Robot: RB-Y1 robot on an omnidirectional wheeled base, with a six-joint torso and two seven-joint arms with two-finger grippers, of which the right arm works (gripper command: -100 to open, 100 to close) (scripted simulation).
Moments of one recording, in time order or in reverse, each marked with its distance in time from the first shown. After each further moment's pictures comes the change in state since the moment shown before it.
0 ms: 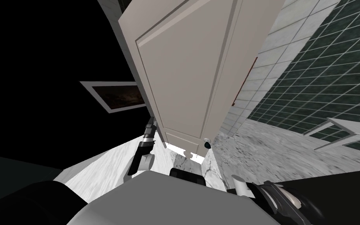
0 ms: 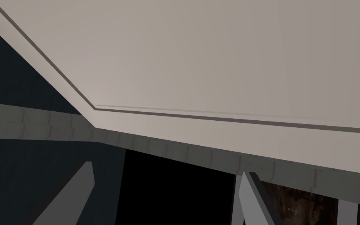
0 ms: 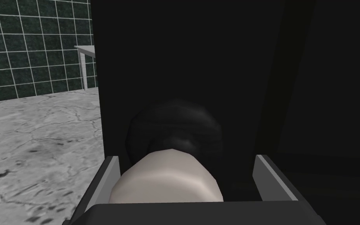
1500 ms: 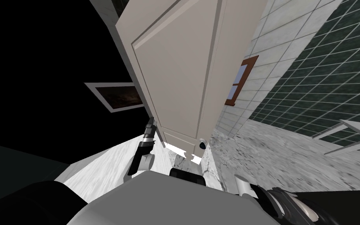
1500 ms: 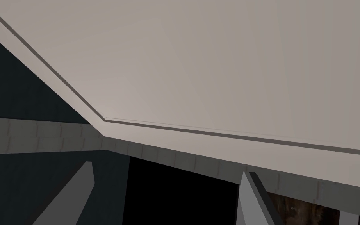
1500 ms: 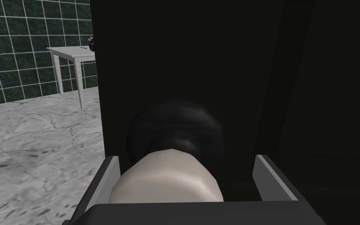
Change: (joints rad) arm -0.053 -0.027 -0.115 0.070 0.005 -0.040 -0.001
